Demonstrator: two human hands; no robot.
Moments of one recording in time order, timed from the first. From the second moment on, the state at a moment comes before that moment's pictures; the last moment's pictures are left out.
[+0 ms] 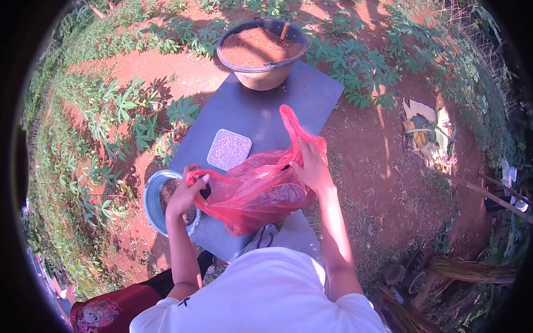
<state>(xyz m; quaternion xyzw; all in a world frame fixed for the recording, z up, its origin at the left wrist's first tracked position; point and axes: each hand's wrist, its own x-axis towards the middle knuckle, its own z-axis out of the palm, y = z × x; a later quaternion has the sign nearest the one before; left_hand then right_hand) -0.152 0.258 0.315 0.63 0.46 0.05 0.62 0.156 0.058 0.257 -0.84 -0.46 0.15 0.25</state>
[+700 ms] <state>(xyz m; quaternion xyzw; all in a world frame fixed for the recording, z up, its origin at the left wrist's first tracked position) -0.004 0.250 0.284 0.82 0.23 -0.05 0.52 0.217 0.087 0.303 -0.38 -0.25 0.41 0.79</state>
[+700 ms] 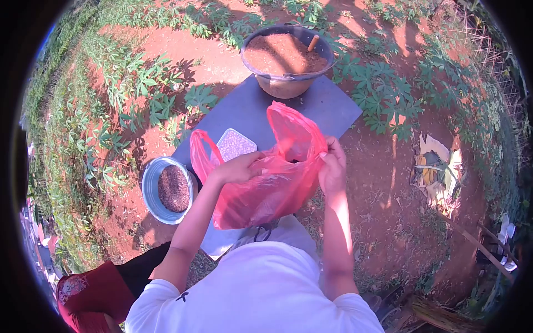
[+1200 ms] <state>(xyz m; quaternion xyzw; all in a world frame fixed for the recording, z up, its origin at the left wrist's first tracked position) -0.027 0.213 0.256 0.81 0.34 -0.27 0.40 0.266 0.135 0.322 -0.29 -0.35 0.43 0.78</state>
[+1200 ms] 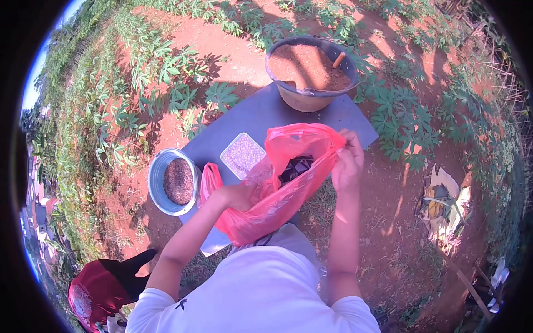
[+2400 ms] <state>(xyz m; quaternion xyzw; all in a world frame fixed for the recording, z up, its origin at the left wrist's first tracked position) -0.040 0.248 0.414 0.81 0.48 -0.02 0.33 0.379 0.156 0.361 -0.49 -0.40 0.26 0.73</state>
